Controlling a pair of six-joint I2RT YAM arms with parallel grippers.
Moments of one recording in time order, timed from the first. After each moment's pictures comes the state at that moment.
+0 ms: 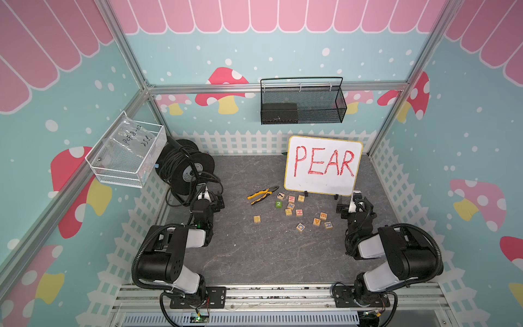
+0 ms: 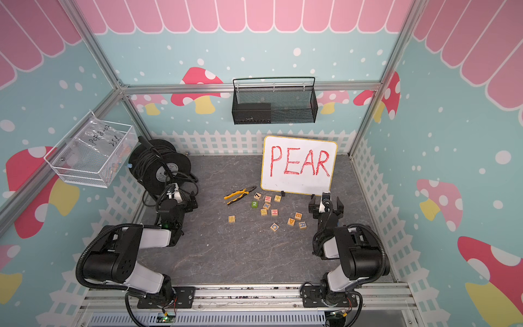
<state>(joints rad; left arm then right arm) -0.05 1.54 0.38 0.88 -0.24 -0.10 0.05 1.55 0.18 1.28 0.29 -0.16</state>
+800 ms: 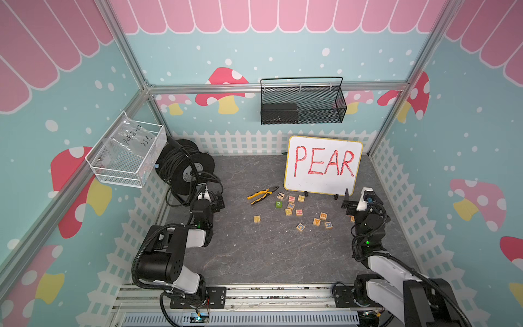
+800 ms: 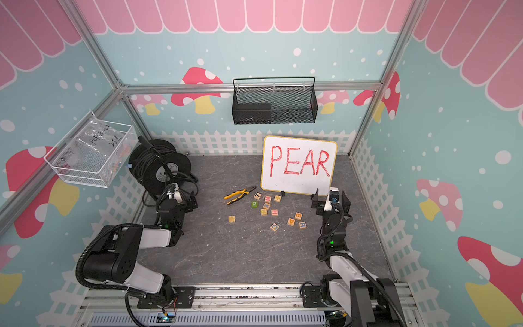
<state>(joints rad) -0.05 1.54 0.38 0.88 -0.24 -0.10 0.05 0.99 0.20 0.85 0.19 -0.08</state>
